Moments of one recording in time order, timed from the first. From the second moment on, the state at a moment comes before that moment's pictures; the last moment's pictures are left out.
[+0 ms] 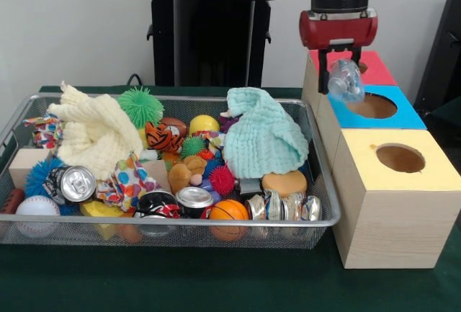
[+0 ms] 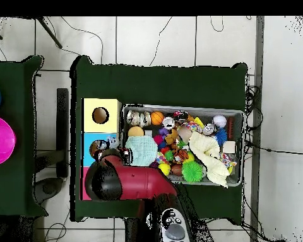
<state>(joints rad) -0.12 -0.84 0.10 2.02 0.03 0.17 1.58</state>
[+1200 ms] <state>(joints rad) 0.00 -0.75 0.03 1.98 0.09 0.14 1.62</state>
